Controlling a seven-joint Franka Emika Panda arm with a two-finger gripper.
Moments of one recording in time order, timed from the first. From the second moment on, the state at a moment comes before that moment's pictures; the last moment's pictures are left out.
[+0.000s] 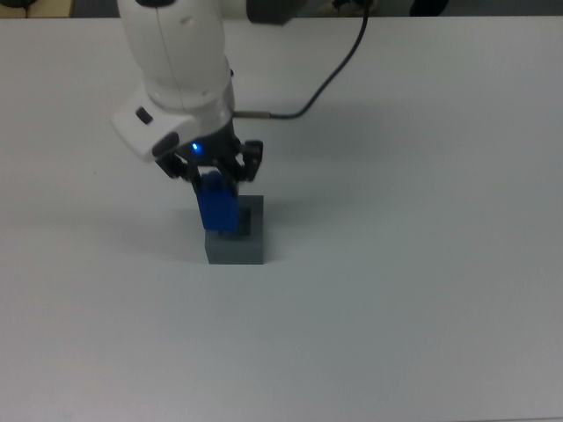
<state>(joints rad) -0.02 0.43 0.02 -1.36 0.03 1.87 0.07</state>
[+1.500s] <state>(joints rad) 0.04 0.50 -0.01 -1.34 -0.02 1.76 0.06</state>
